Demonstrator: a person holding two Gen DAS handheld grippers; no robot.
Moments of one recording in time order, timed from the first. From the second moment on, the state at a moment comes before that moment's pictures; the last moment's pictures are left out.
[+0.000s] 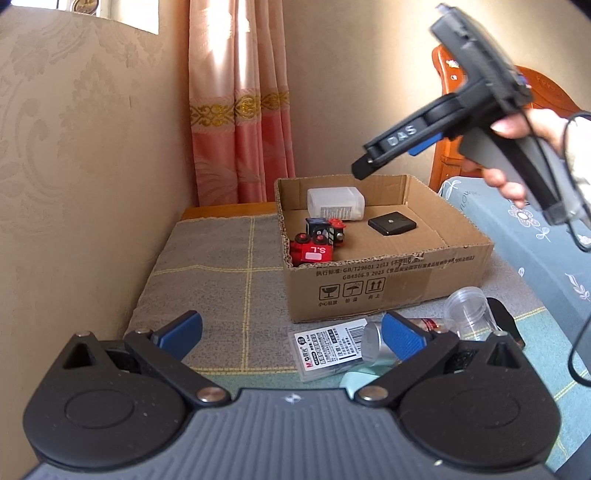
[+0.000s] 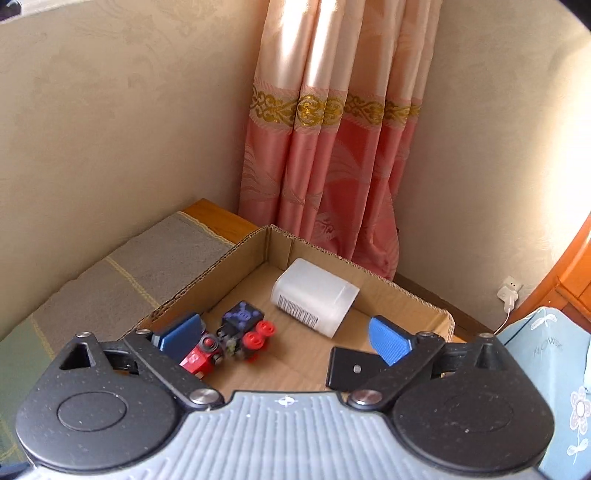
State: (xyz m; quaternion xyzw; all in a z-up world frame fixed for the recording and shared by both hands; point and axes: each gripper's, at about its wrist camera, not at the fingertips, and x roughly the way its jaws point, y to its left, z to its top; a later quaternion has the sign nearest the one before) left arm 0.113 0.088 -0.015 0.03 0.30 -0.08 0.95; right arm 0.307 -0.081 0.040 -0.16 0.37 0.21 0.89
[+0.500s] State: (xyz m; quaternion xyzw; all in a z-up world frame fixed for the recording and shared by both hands) left arm 0.104 0.078 -0.011 0.04 0.33 -0.06 0.94; right arm 0.231 -0.121 0.039 -0.13 0.37 0.24 0.89
